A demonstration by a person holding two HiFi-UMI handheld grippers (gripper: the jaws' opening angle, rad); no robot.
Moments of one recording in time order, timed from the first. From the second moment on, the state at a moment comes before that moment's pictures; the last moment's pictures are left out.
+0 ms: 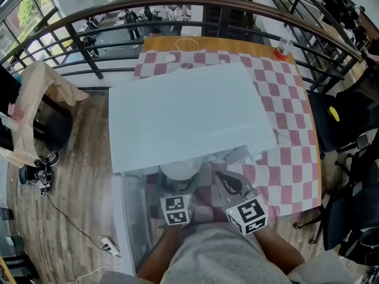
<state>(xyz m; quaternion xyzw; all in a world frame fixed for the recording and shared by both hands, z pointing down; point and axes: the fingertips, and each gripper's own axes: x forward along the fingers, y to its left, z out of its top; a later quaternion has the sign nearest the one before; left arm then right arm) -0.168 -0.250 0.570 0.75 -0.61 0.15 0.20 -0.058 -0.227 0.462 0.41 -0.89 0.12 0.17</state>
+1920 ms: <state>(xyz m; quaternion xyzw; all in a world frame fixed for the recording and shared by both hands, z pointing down) -0.197 -0.285 0.545 0.70 -0.66 0.23 0.17 -0.035 -0.225 0.460 0.43 -0.88 0.11 0.17</state>
